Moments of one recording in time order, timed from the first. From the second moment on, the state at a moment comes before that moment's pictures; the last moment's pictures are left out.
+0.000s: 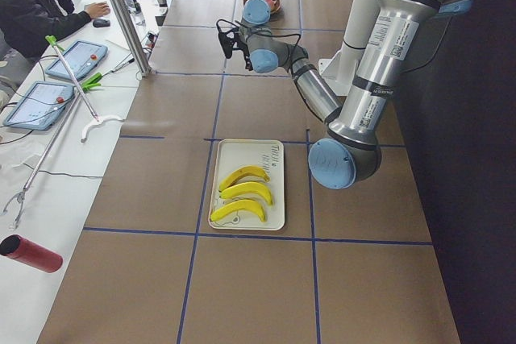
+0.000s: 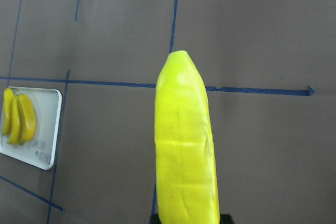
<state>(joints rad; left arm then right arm) -0.84 -1.94 -2.03 -2.02 -2.16 -1.76 1.06 -1.30 2.08 -1.10 2.48 1.18</state>
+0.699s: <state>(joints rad) -0.81 -2.03 -2.00 -2.13 -2.16 -1.81 0.60 -1.27 2.05 -0.71 2.01 1.54</state>
